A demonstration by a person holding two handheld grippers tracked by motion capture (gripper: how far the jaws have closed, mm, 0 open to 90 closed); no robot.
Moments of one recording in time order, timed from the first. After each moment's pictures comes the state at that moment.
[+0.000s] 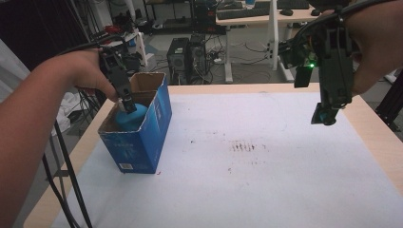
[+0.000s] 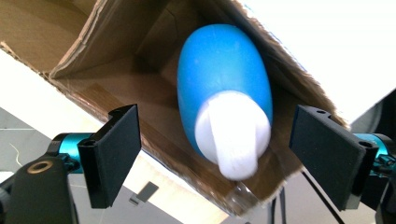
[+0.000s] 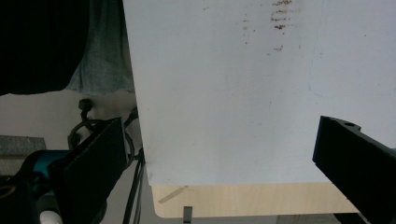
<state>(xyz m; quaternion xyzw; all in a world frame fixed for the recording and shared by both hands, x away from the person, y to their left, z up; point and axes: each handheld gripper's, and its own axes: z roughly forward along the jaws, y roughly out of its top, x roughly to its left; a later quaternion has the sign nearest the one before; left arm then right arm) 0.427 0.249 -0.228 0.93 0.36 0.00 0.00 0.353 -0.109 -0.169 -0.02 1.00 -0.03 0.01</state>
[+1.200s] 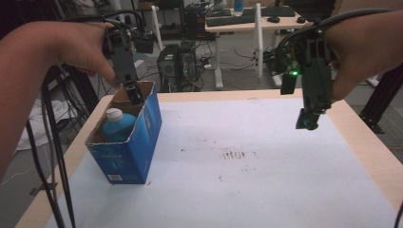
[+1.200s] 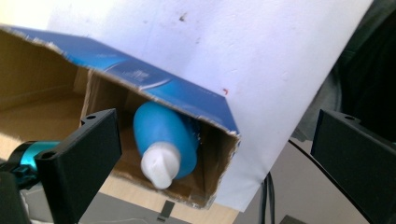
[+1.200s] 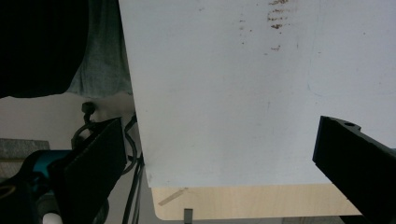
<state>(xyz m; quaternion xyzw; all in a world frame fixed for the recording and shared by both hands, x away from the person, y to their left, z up) 0.410 0.170 -0.166 0.98 0.20 0.00 0.02 0.365 -0.112 -0.171 -0.01 1.00 -0.02 0.00</state>
